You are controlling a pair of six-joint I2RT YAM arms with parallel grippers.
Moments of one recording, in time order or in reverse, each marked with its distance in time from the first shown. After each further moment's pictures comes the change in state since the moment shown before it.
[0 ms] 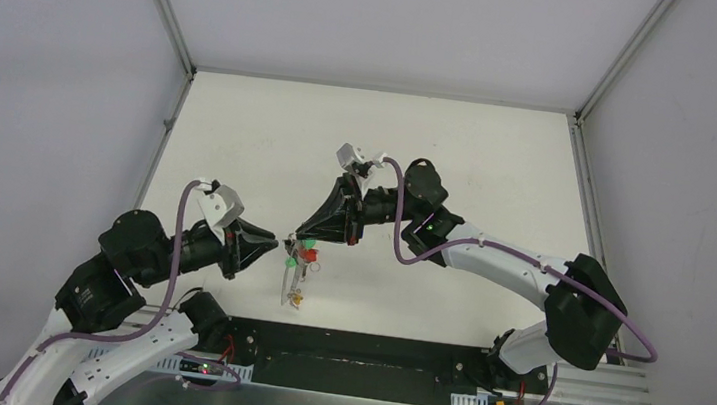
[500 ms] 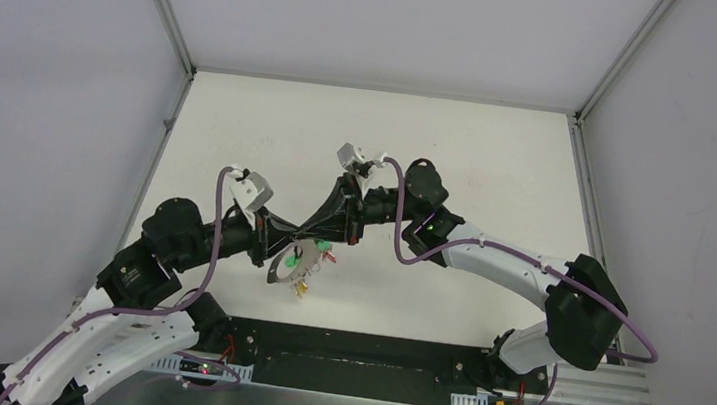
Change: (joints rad) left arm 0.000 0.093 -0.132 0.224 0.010 -0.073; right arm 0.000 -0.002 -0.001 -0.001 0.005 0.000
